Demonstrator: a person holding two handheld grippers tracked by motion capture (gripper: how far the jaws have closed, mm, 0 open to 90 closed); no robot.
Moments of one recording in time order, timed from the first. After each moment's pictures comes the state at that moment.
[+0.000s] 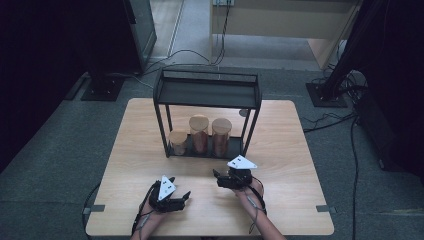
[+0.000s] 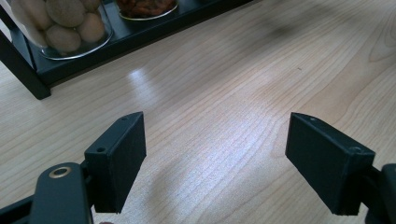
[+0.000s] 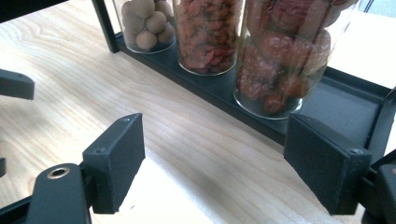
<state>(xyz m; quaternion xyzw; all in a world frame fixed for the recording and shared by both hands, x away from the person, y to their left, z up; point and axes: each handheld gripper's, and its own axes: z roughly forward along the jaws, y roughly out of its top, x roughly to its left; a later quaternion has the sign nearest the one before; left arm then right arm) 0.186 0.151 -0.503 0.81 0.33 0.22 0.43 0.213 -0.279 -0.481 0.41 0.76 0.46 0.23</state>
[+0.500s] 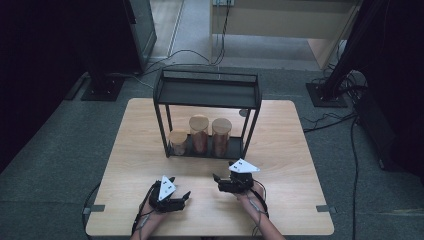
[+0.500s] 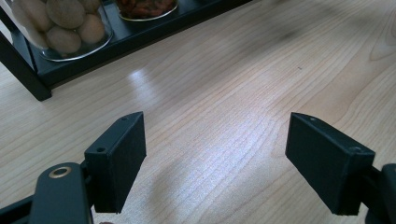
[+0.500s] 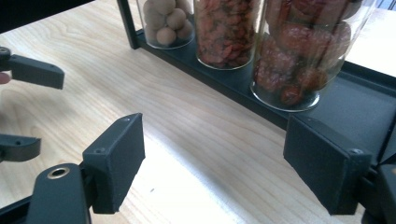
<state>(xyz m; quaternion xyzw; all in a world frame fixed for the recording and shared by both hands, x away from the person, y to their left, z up) 0.185 0.150 -0.503 0.81 0.33 0.22 0.43 0.207 -0.291 -0.485 0.39 0.76 0.47 0.21</state>
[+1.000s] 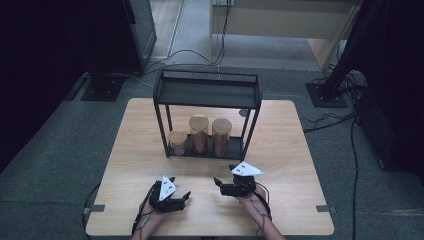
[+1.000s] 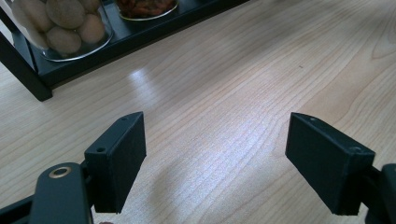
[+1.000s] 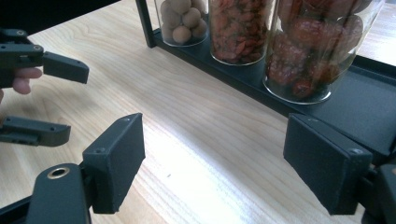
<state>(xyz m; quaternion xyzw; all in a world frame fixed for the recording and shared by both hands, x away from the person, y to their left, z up) 0.185 0.148 -0.503 0.81 0.33 0.23 0.42 0.202 -0.304 -0.487 0.38 0.76 0.49 0.19</state>
